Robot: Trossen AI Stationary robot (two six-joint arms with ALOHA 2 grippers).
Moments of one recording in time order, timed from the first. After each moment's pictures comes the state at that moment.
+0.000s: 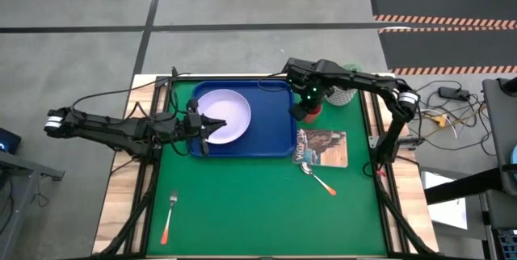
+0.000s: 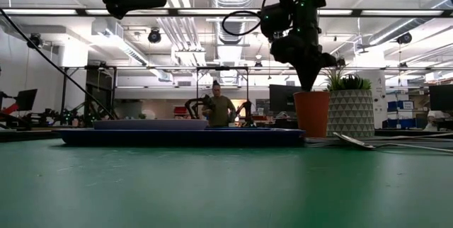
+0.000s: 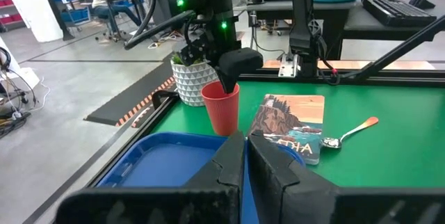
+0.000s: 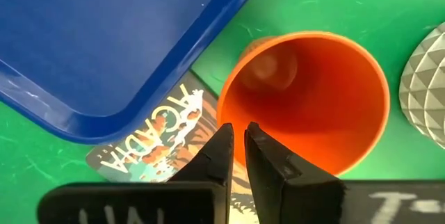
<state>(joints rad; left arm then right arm) -0.08 0.80 0.57 0.09 -0.40 0.03 -0.50 1.78 1.50 -1.24 -0.09 0.34</state>
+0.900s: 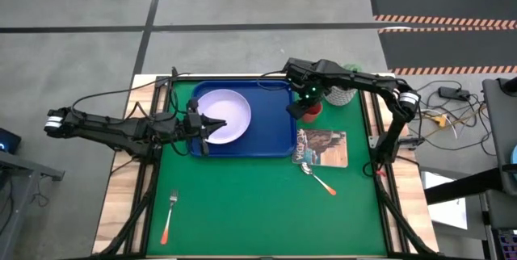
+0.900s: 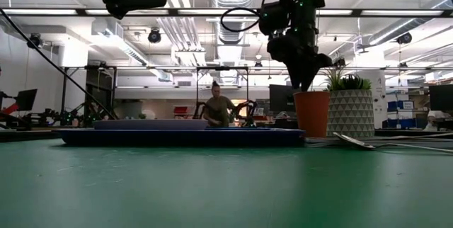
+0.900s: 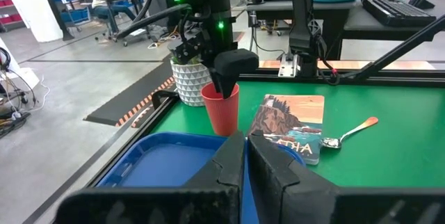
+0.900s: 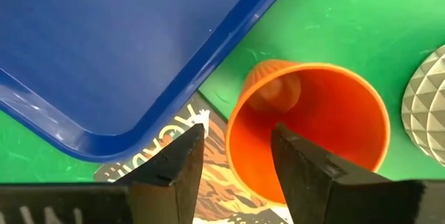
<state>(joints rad) -0.08 0.80 0.57 0.09 -0.40 0.03 -0.50 1.78 1.50 -1.17 -0.08 0.35</state>
